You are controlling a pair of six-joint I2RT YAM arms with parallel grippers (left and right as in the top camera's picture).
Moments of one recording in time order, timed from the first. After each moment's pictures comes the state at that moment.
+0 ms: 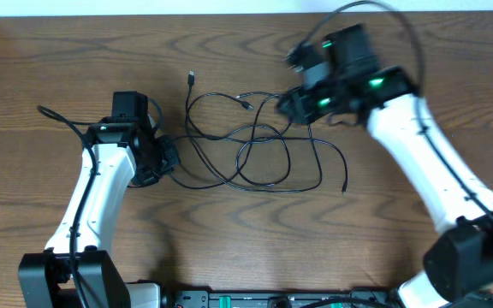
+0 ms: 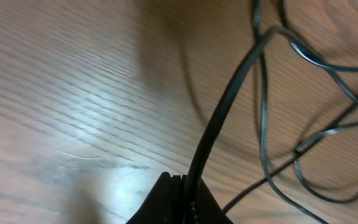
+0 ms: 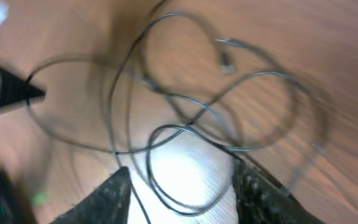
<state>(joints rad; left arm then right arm) 0.03 1.50 1.05 -0.94 0.13 -0.43 0.41 1.75 1.56 -0.79 -0.44 -0.03</state>
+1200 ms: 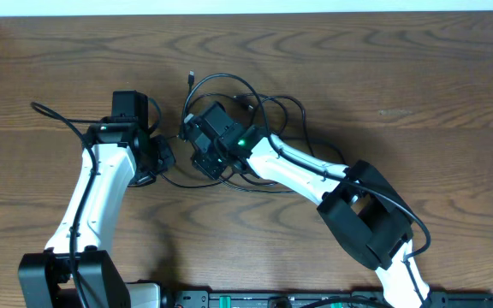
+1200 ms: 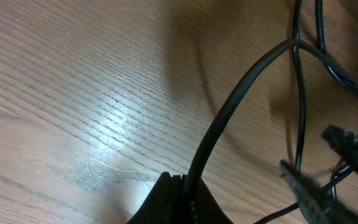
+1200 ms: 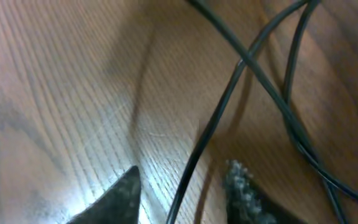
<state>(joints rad) 0.03 1.50 1.05 -0.93 0.01 -0.43 0.86 2.16 1.56 -0.38 -0.22 0.01</state>
